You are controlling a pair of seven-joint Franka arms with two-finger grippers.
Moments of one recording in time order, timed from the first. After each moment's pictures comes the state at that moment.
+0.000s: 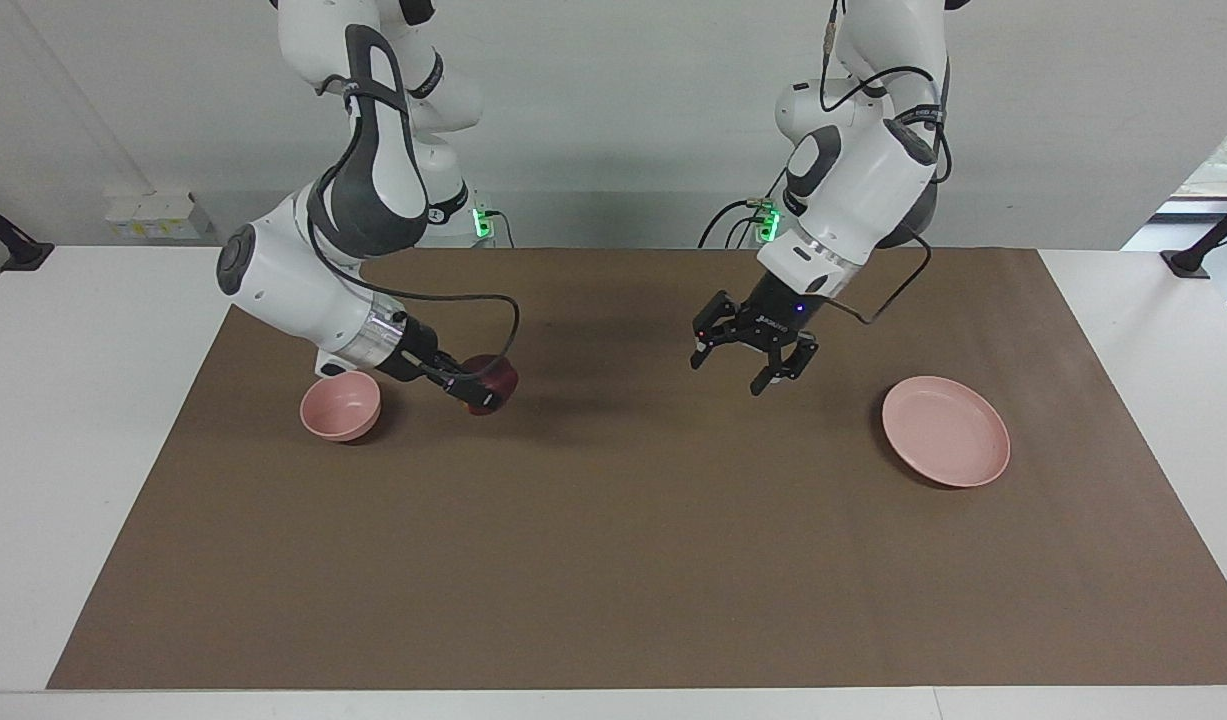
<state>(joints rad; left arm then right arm) -0.01 0.10 -0.44 -1.93 -0.30 2.42 -0.05 0.10 0.26 -0.04 -1.75 0.51 1.90 0.53</state>
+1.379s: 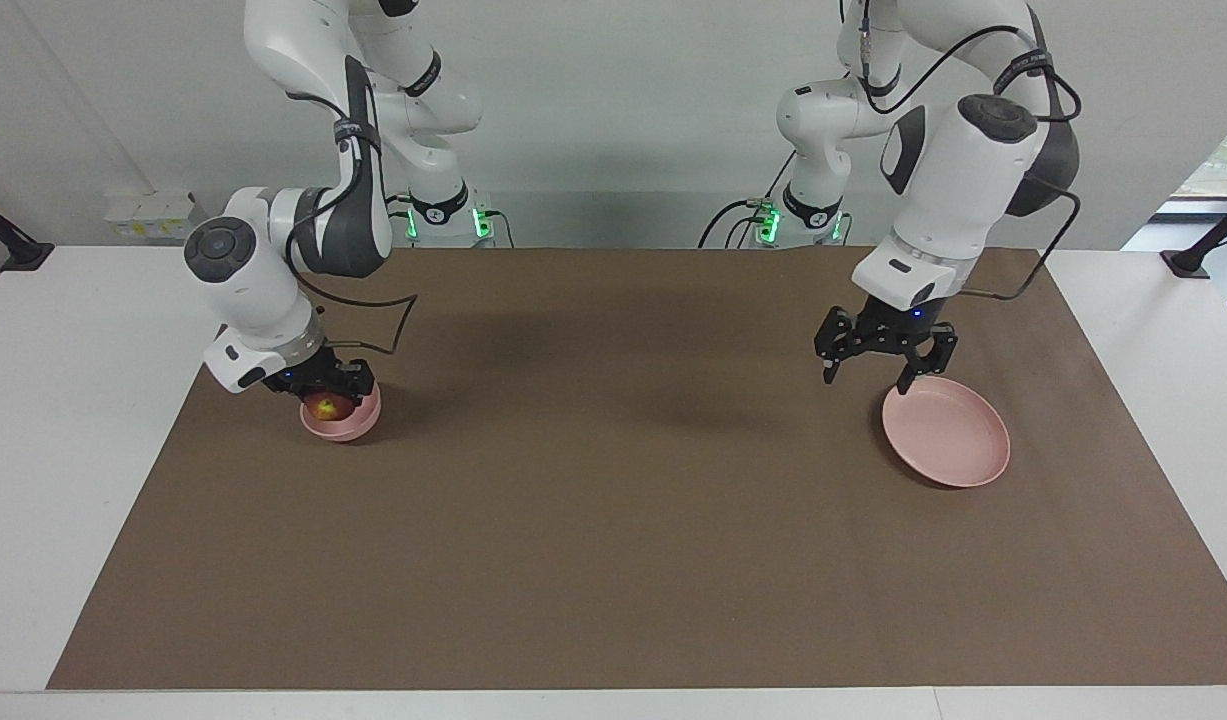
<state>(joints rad) 0.13 0.10 -0.40 -1.72 0.02 2.04 -0.06 -0.02 0.21 -0.05 -1.91 -0.05 2.01 -0.03</state>
